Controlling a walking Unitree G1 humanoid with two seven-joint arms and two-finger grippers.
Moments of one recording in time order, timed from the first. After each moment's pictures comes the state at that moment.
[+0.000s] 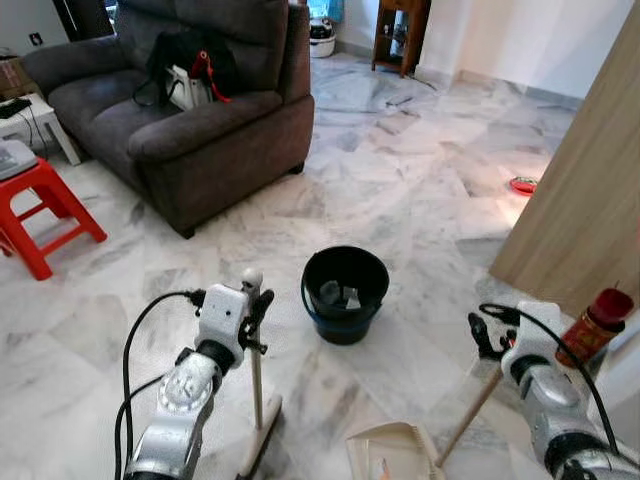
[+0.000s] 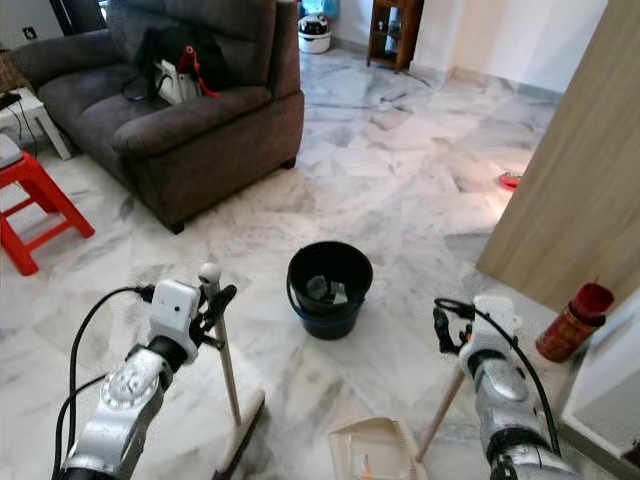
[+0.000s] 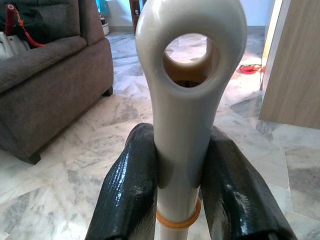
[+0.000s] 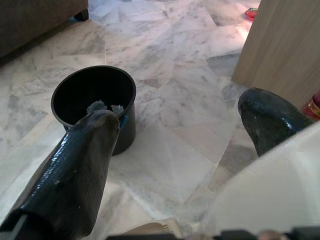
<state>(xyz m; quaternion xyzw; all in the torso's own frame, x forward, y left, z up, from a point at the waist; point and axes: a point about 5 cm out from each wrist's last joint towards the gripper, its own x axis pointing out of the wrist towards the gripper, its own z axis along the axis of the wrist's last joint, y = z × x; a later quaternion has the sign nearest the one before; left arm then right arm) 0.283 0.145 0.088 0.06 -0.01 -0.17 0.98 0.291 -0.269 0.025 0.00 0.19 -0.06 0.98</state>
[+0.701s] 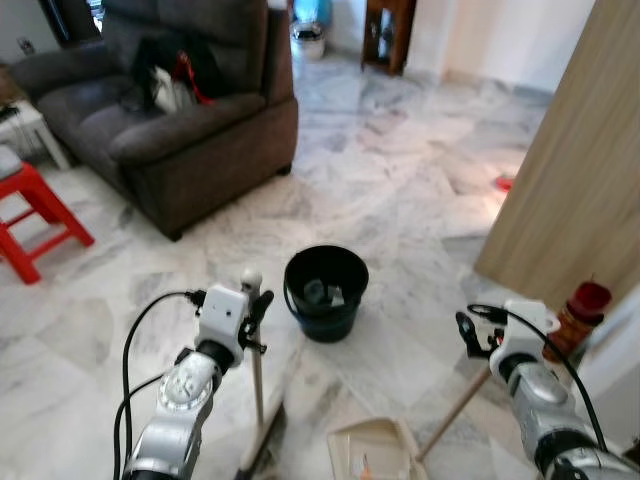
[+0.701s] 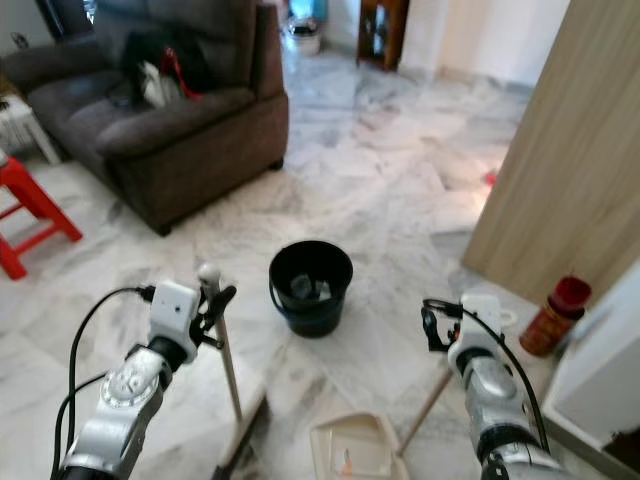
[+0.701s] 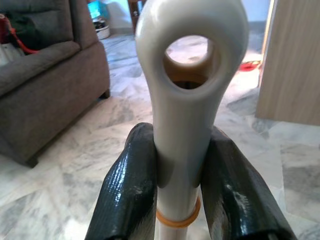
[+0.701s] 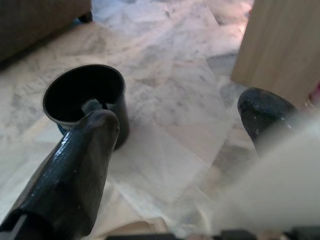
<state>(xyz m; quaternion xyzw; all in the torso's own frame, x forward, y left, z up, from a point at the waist) 0.284 0.145 0.088 0.07 -0.01 -0.17 0.98 0.291 -0.263 0.023 0.00 0.19 -0.05 0.98</state>
